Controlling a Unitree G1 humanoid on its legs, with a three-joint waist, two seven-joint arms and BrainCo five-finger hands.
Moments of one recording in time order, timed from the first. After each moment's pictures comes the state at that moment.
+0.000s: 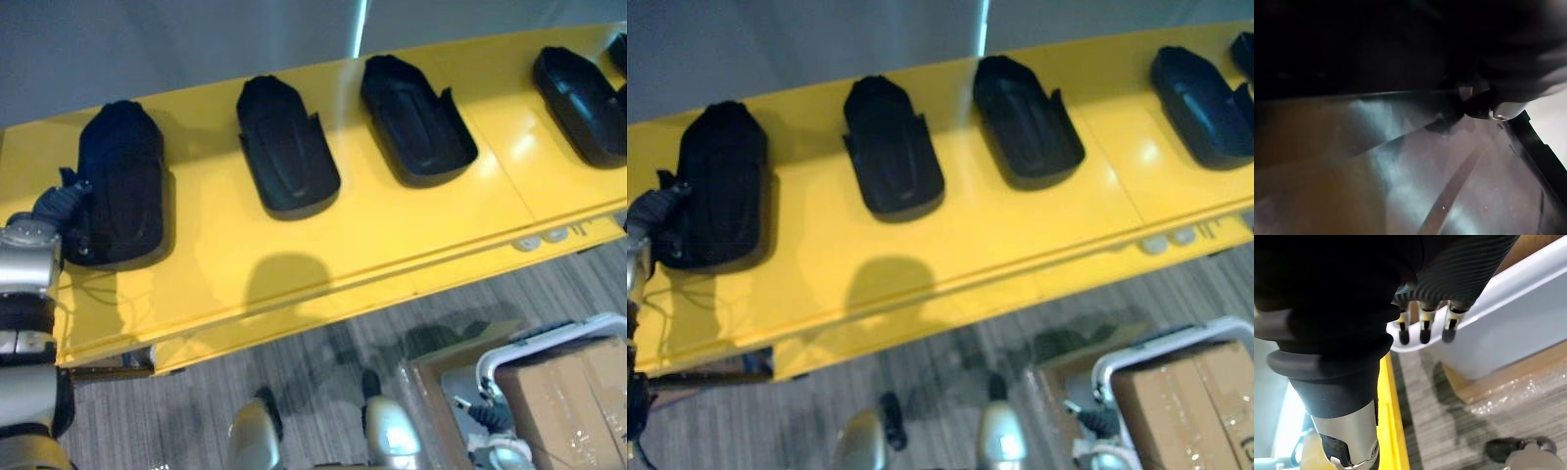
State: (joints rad) left arm -0.76 0.90 0.01 0.73 -0.16 0.43 -0.08; right arm 0.23 -0.23 -0.17 0.65 0.11 -0.17 -0.13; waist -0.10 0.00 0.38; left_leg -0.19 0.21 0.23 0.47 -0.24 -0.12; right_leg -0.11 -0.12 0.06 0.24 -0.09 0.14
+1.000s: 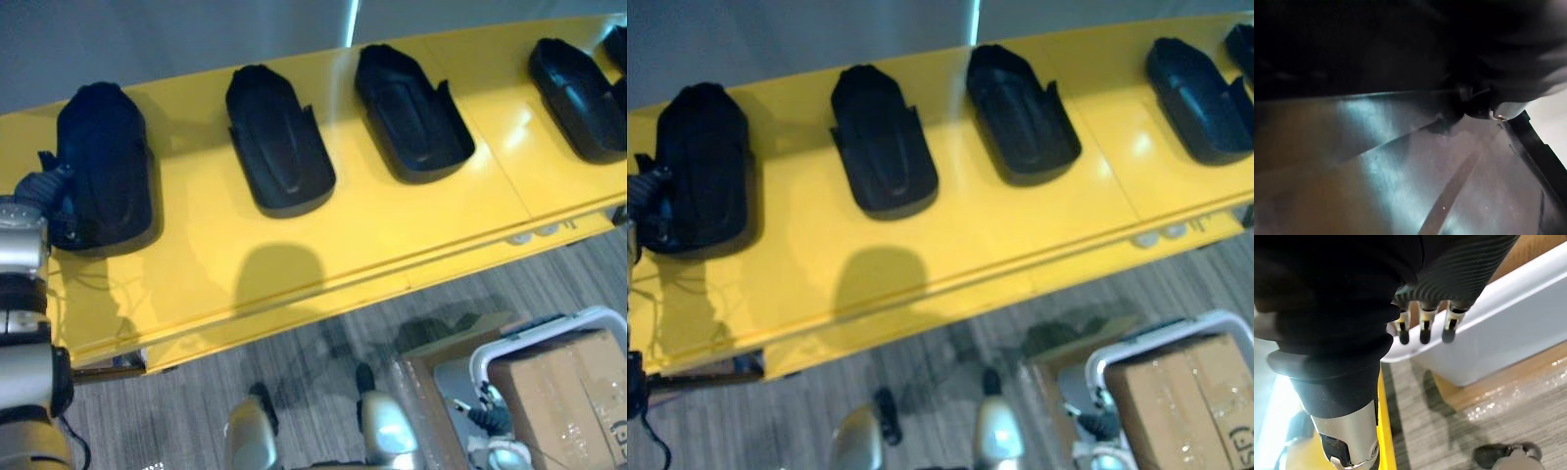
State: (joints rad) left arm -0.82 0.93 0.02 0.80 -0.10 0.44 -0.12; right arm 0.22 -0.23 -0.17 0.69 0.11 -0.17 -0.13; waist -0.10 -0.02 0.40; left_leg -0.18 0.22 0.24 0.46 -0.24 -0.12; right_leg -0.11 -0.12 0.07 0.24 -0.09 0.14
